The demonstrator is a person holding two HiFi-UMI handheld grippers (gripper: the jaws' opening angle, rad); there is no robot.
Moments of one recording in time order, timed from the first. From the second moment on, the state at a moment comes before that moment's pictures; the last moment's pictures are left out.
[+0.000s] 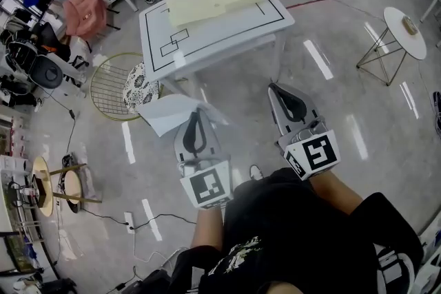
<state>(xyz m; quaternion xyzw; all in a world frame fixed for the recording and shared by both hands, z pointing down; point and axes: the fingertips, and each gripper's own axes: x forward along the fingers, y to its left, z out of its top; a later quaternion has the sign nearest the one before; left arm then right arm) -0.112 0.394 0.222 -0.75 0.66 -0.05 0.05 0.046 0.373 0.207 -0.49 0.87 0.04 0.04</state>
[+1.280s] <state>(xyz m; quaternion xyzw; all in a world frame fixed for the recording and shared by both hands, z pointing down) -0.139 0.357 0.233 -0.76 0.64 -0.07 0.04 0.029 0.335 0.223 -0.51 0.86 0.04 0.02</state>
